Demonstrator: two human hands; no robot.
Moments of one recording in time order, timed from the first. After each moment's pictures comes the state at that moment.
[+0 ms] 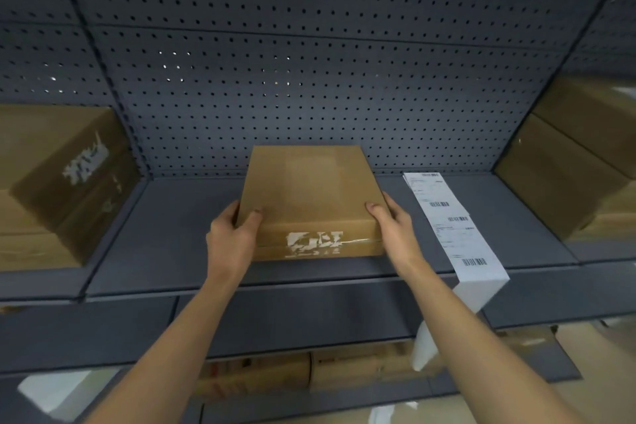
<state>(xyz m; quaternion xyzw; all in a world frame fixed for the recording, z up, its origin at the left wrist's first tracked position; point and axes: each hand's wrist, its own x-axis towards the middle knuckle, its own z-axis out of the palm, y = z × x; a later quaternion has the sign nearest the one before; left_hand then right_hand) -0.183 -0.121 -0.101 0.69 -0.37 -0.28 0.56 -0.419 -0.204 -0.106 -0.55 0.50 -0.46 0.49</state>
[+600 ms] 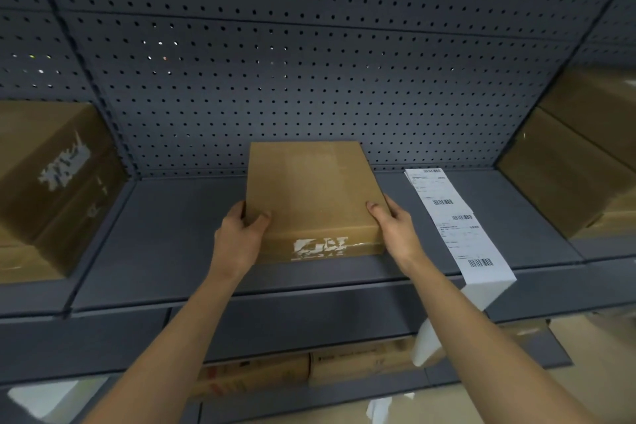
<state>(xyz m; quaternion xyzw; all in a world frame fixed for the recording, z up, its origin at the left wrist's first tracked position) -0.171 -0.152 -0.115 0.71 -0.42 -0.31 0.48 -0.416 -0.236 -0.129 -0.53 0.52 -0.44 0.50</state>
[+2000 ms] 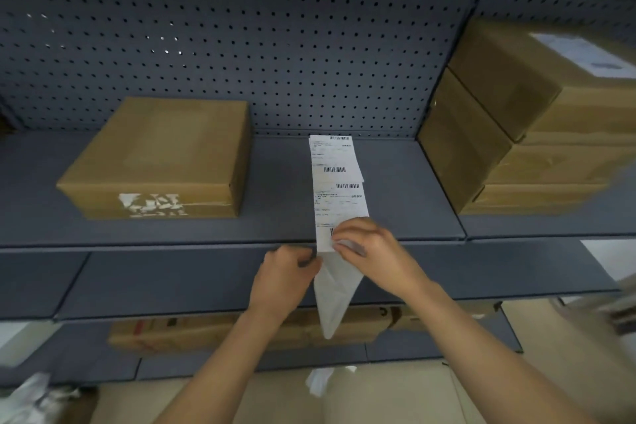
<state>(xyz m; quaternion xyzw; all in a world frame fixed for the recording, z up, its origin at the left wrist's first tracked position) -0.498 -0.151 -0.182 0.72 -0.54 -0.32 0.29 -0.678 -0.232 -0.166 -0.89 0.33 -0.25 0.19</state>
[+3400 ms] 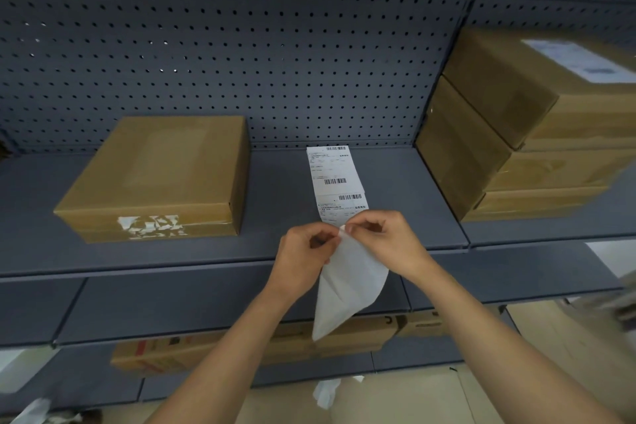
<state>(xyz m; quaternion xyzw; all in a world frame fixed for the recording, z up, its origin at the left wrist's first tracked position) -0.505 -0.194 -0.155 0.58 -0.52 -0.41 0.48 -0.671 -0.258 -0.138 -0.72 0.44 -0.32 0.44</state>
